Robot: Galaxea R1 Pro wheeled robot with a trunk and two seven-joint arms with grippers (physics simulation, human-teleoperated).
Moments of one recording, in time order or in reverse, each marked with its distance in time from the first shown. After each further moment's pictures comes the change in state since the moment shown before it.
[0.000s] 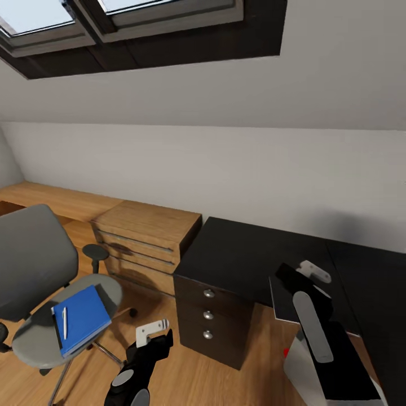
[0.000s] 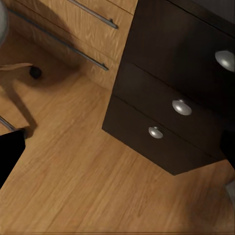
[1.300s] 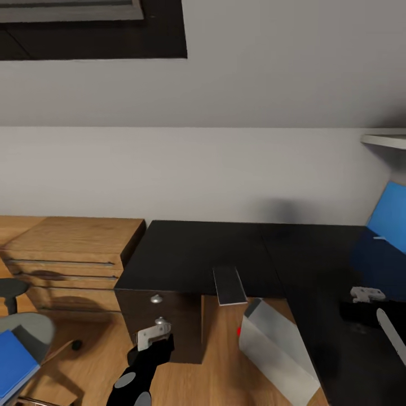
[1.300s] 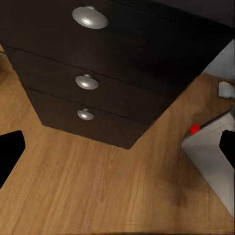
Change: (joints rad) left arm 0.000 -0.002 -0.007 0.033 0.002 0.000 0.001; right arm 0.034 -0.472 -0.137 0.284 0.377 0.429 0.801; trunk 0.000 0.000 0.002
